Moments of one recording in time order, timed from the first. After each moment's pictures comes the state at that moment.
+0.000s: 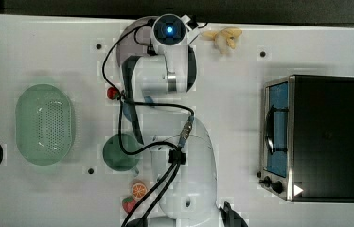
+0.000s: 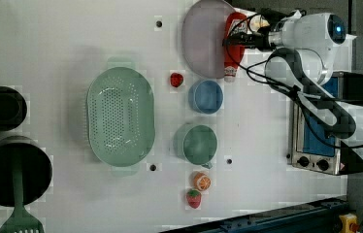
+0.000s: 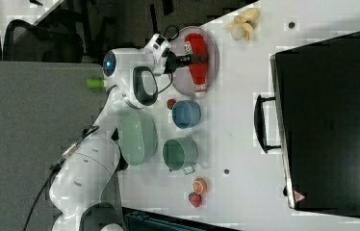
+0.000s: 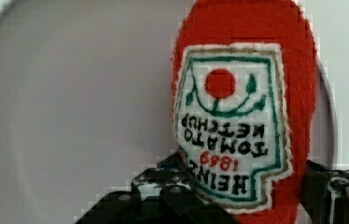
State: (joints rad) arm -0.03 0.86 0.10 -1.51 -0.10 0.89 -0.62
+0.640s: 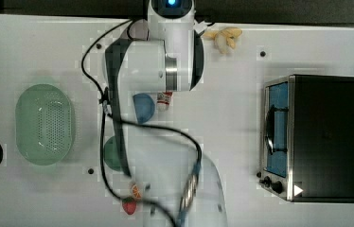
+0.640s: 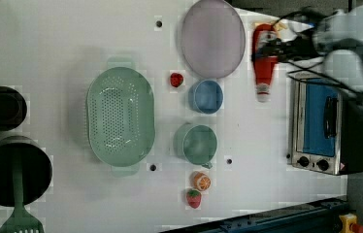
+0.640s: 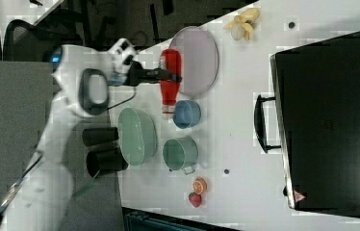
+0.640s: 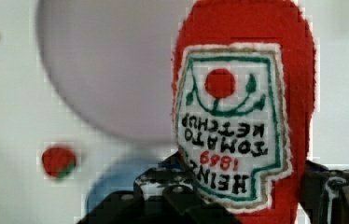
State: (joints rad) arm -0.03 0.52 0.09 -1.58 -0.03 0.43 -0.62
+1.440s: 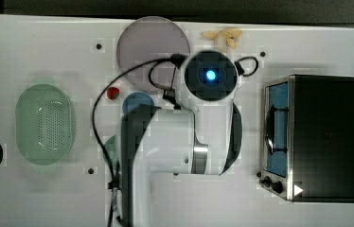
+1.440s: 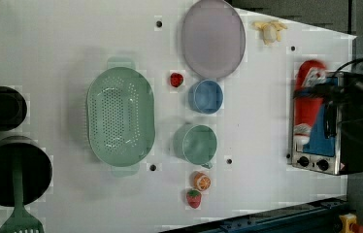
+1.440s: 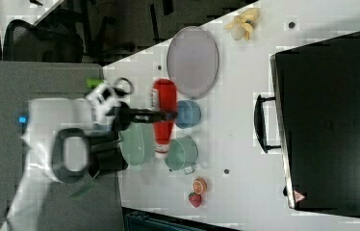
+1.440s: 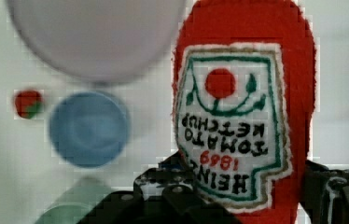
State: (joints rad) arm -0.09 0.05 0.04 -2.10 0.00 0.55 -0.62
